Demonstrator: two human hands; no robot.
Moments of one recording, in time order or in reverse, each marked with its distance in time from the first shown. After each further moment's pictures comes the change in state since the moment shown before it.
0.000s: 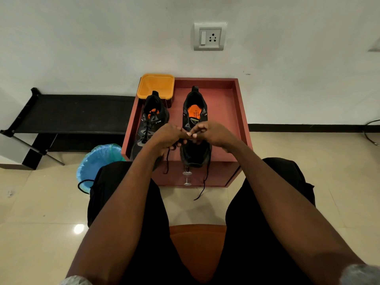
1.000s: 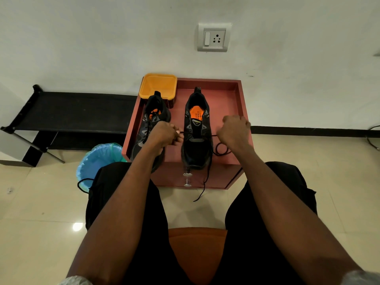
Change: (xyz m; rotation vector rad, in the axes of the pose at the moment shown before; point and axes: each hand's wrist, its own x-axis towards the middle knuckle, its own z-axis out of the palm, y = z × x) left_hand 0.016 -0.010 -0.006 -0.201 0.147 -0.019; right_hand 0.006 0.016 -0.017 -0.676 0.557 0.199
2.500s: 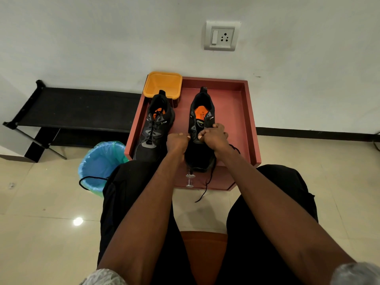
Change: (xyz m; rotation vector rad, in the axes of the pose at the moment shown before) left_hand 0.060 -0.055 0.046 -0.231 0.347 -0.176; right_hand 0.018 -0.029 0.064 0.617 -0.412 0.227
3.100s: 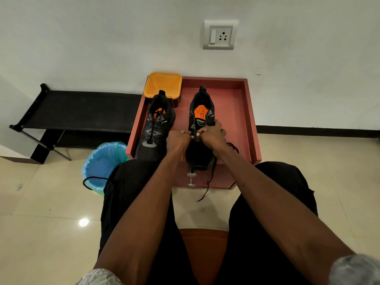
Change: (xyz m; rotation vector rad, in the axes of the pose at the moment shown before) left_hand -0.009 0.003 -0.007 0.089 -0.045 0.144; right_hand 0.005 0.003 0.010 0.088 0.152 -0.020
